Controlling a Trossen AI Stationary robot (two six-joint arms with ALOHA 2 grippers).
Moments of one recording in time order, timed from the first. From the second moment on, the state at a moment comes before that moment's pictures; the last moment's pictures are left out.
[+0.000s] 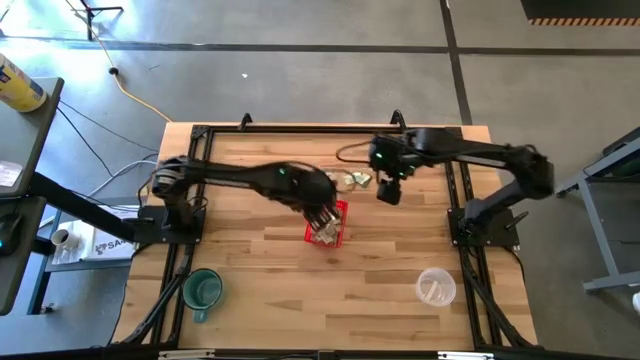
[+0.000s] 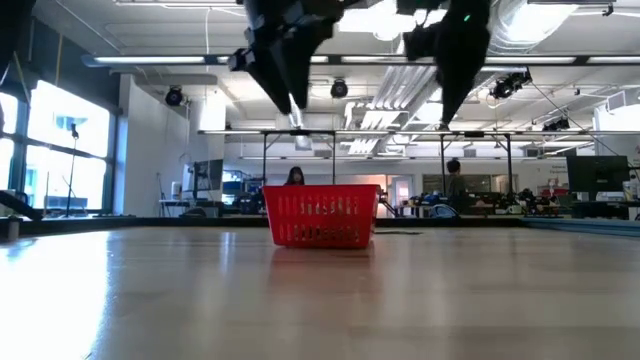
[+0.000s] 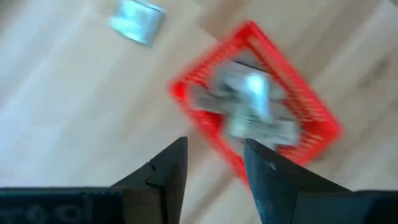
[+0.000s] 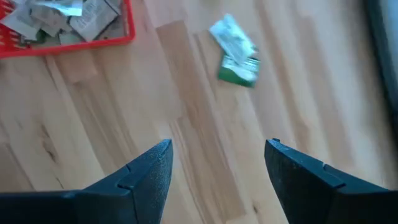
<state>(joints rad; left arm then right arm) -0.03 1.85 1.73 -1.16 -0.26 -0.69 -0.28 1.46 1.33 -1.16 0.09 0.06</state>
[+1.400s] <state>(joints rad) 0.29 1.42 1.10 -0.74 -0.06 -0.50 -0.50 2.05 1.33 -0.87 0.00 -0.45</state>
